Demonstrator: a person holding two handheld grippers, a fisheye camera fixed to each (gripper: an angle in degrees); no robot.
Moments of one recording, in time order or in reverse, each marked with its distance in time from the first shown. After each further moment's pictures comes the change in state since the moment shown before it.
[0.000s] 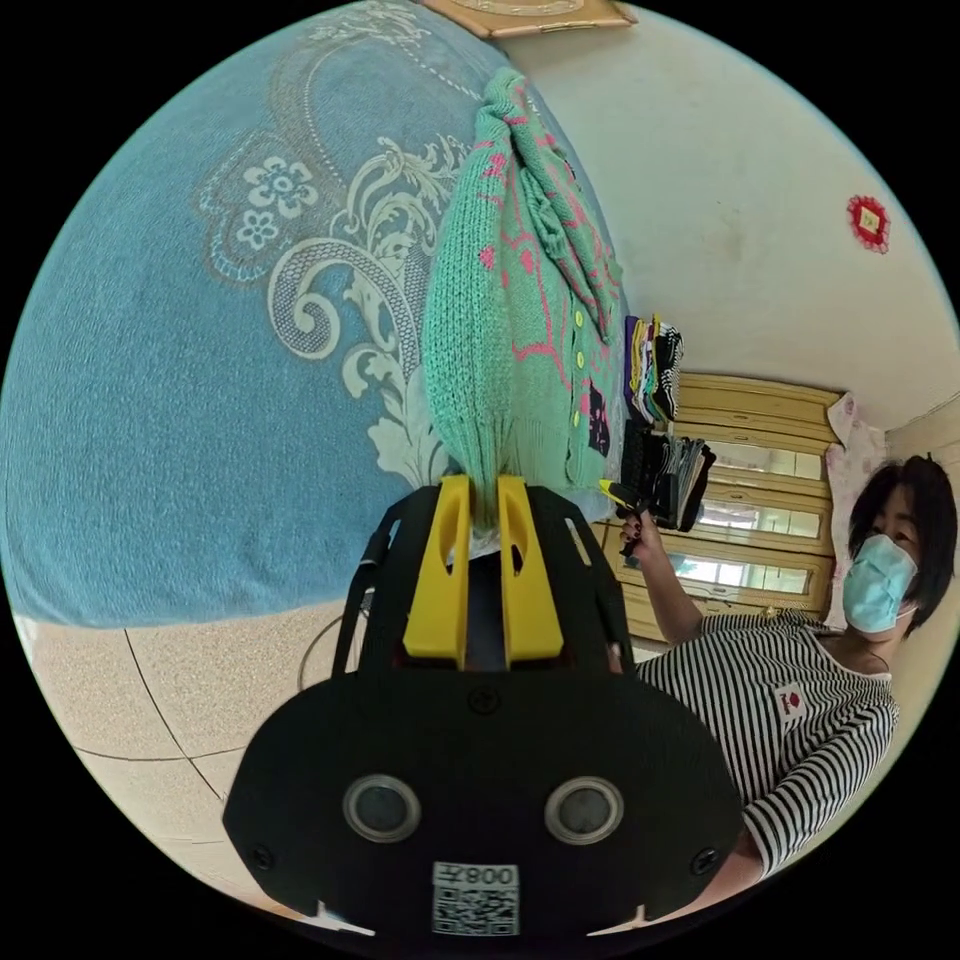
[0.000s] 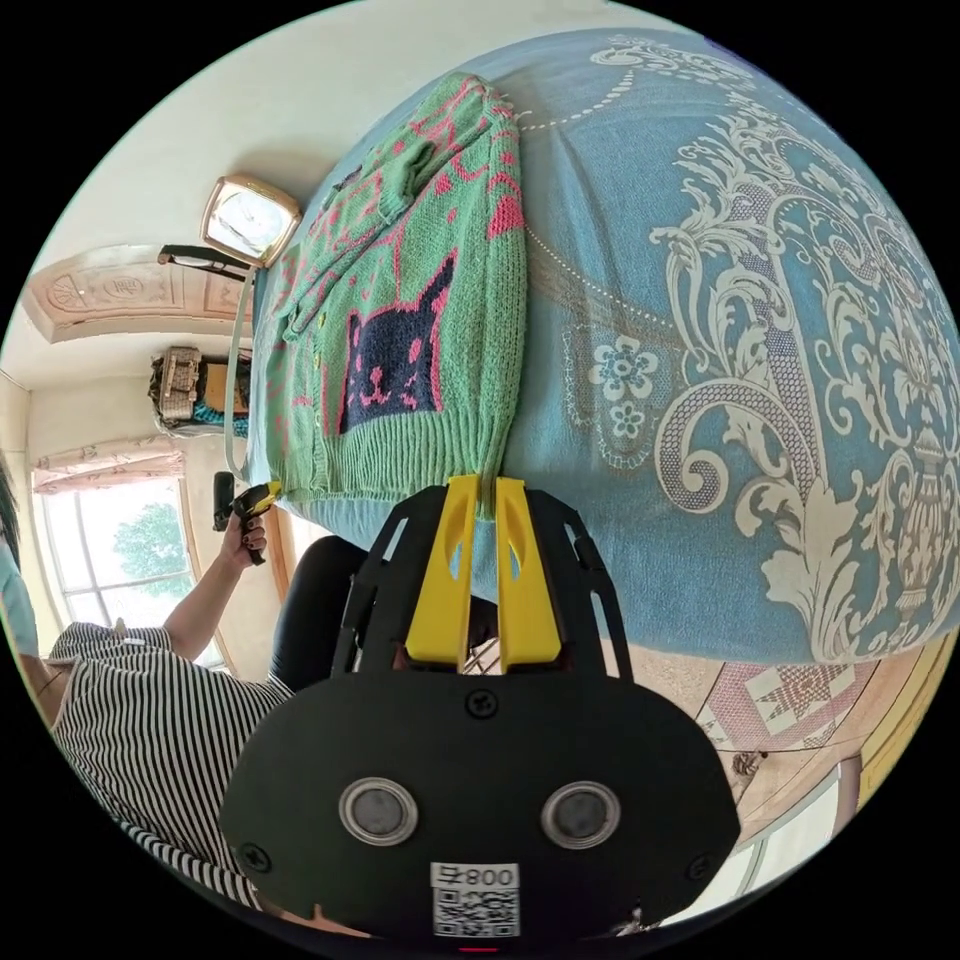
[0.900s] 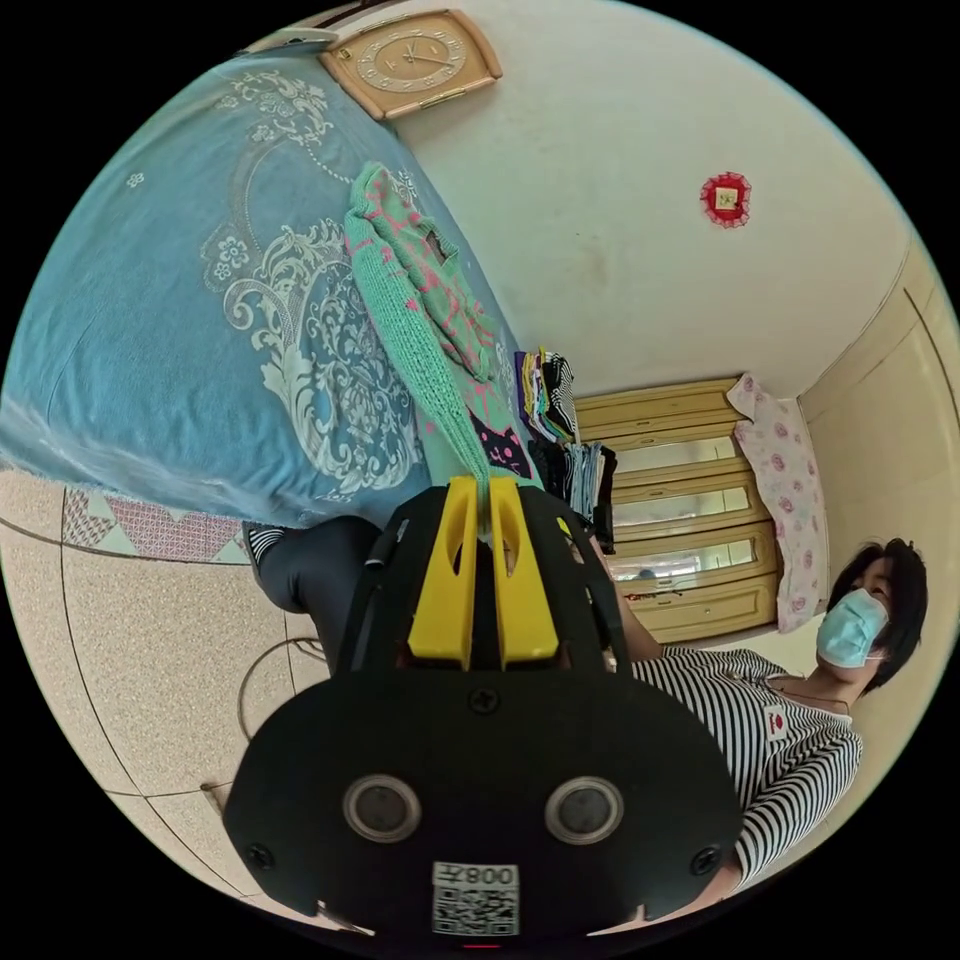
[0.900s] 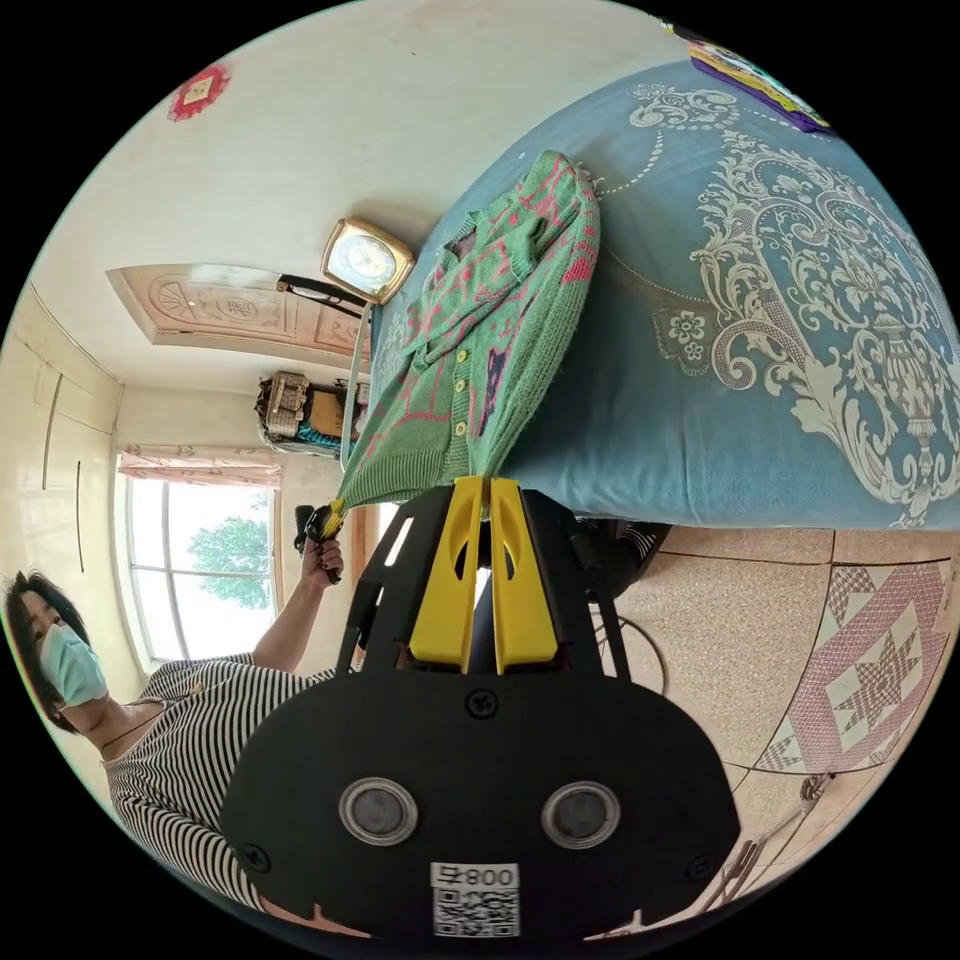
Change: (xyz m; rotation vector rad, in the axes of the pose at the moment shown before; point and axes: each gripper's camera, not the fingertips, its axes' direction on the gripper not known) left arm -0.037 0.206 -0.001 0.213 0.206 0.147; right arm 0.031 0.185 0.004 0.151 -0.279 -0.056
